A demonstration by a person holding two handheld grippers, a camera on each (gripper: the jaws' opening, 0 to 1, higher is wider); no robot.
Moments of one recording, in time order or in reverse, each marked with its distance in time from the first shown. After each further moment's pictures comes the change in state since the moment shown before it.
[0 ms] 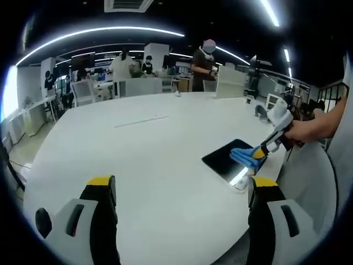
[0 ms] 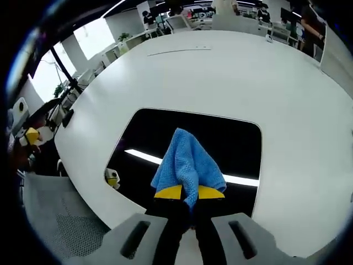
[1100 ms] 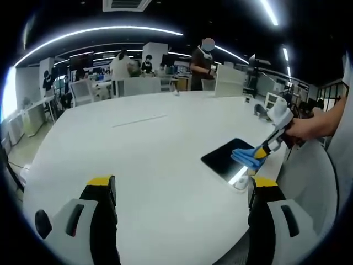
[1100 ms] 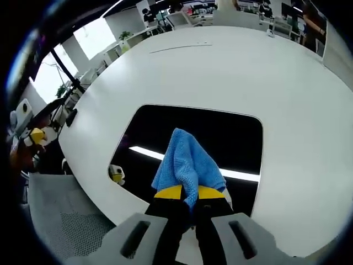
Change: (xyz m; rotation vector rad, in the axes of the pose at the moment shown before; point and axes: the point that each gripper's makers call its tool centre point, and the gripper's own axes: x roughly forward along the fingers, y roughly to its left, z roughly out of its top) left arm 0.004 -0.007 0.004 0.005 0.009 -0.010; right arm -0.006 0.001 -0.007 0.018 0.034 0.039
